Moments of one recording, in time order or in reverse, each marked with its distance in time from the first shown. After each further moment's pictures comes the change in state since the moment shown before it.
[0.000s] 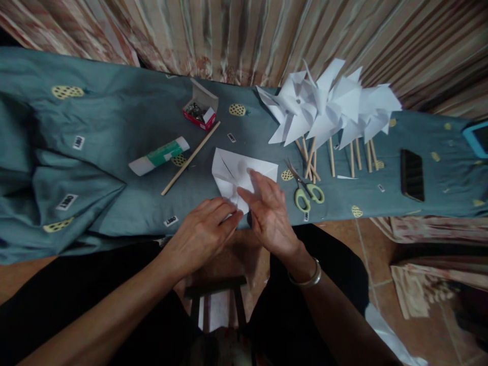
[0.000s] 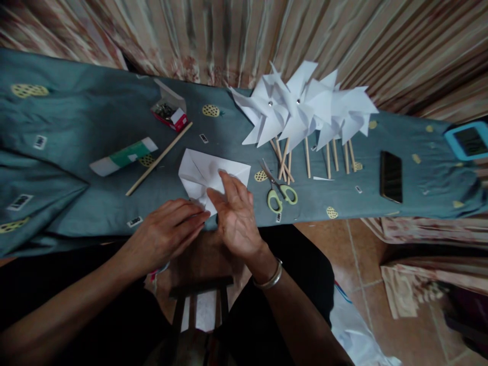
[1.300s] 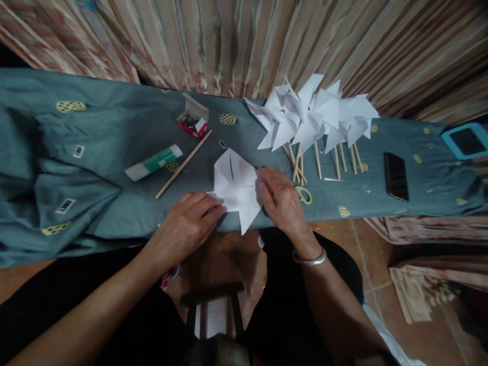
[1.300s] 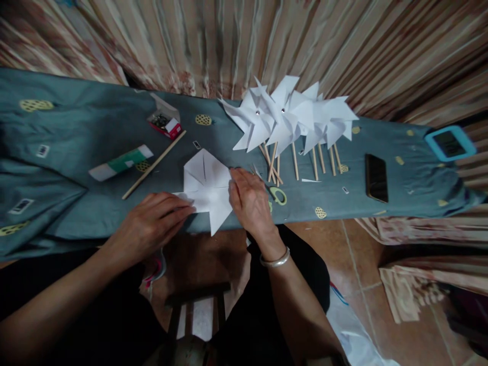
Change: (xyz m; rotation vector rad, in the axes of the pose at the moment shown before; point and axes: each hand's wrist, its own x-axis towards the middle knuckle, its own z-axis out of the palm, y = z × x) left_hand 0.001 -0.017 -0.008 0.103 -0.013 0.041; right_hand 0.020 0.038 -0.024 -0.004 0.157 0.109
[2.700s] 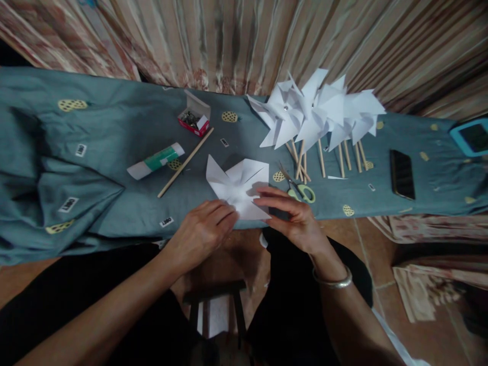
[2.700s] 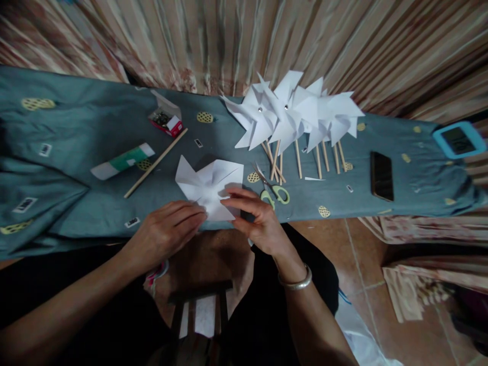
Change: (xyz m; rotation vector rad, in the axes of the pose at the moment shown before) left_hand 0.007 0.021 0.006 -0.082 0.015 0.006; right_hand -0.032 0.001 -0.025 0.699 -0.235 0.111
